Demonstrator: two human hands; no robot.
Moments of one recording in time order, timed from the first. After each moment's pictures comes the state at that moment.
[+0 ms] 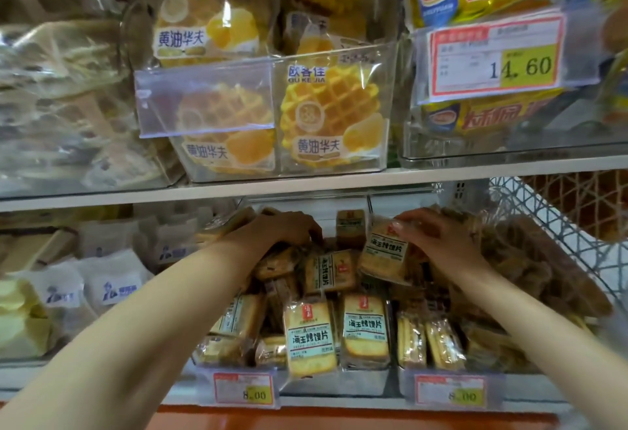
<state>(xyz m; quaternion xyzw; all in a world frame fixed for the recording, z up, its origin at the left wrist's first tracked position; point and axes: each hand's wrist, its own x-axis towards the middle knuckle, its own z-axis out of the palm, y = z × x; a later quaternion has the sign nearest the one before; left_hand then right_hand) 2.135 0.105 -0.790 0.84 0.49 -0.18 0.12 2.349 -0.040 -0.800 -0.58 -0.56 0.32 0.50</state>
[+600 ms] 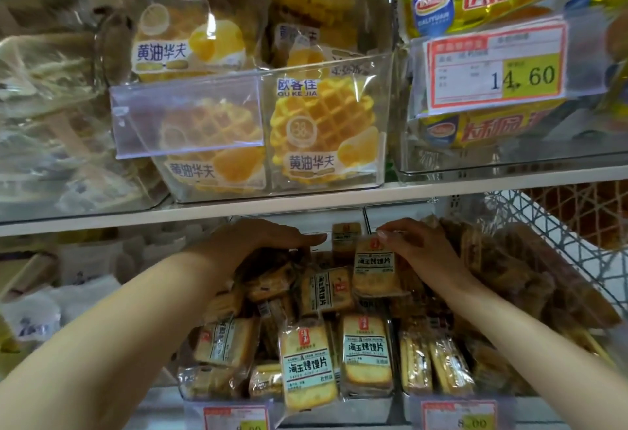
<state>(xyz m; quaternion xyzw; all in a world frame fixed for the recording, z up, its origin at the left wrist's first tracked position) 2.128 0.113 -0.779 0.75 0.56 -0.16 0.30 2.336 -0.027 -0.800 -0.57 -0.55 0.35 0.50</state>
